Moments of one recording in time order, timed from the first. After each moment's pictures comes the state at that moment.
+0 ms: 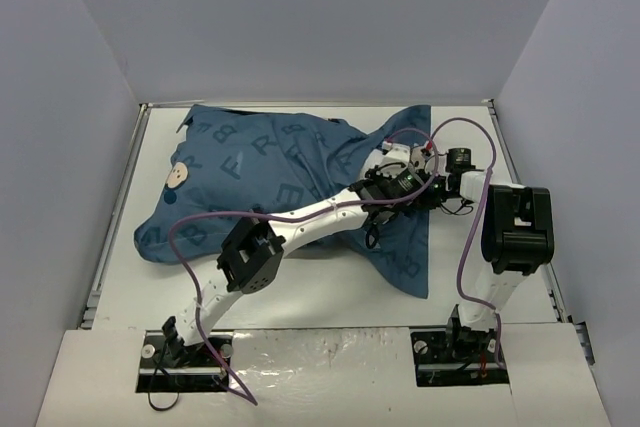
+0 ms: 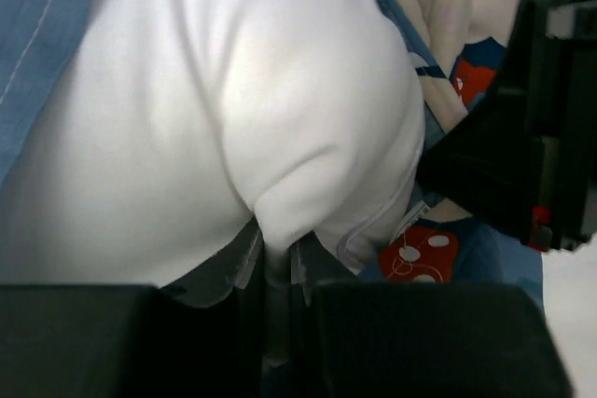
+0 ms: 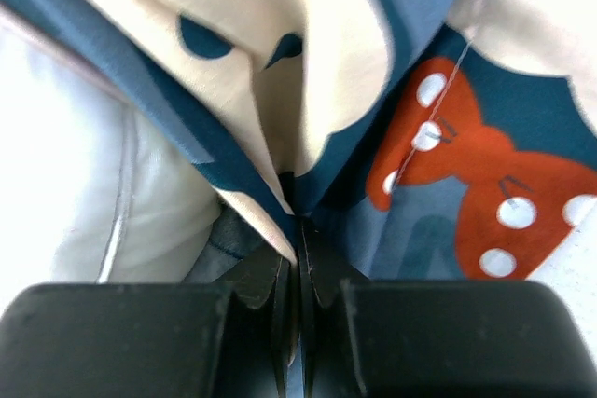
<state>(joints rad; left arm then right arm) -1.06 2.28 2.07 -0.65 -0.65 -0.58 -0.07 1.82 0.98 -0.28 -0.60 0.03</state>
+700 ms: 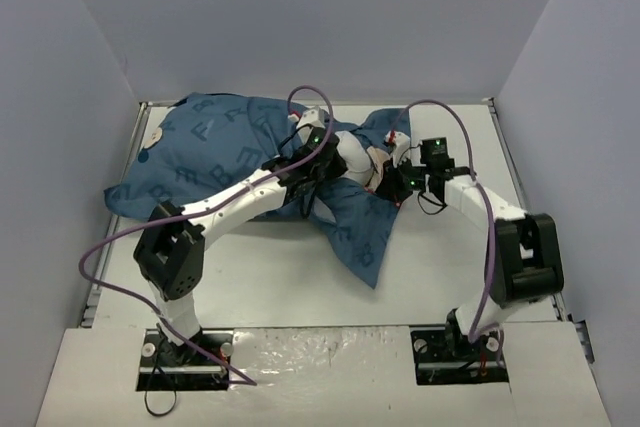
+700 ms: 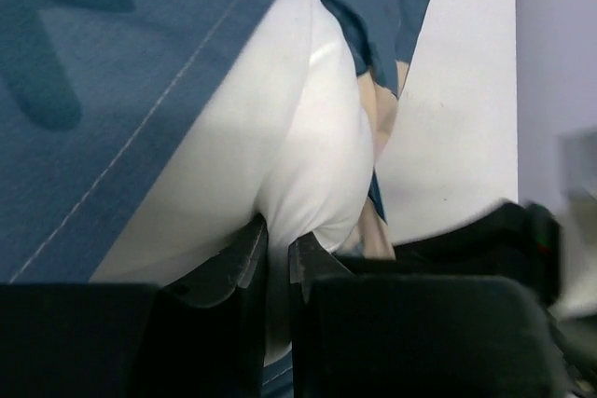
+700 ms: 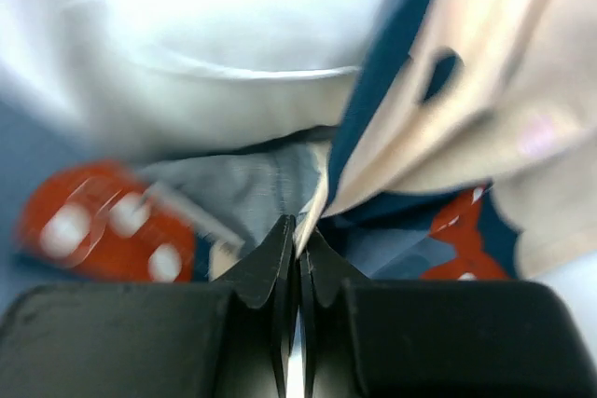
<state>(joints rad) -0.77 1.80 1.49 -0.24 -0.28 -0.89 0.16 1.62 0.96 -0.23 -0.62 -0.18</state>
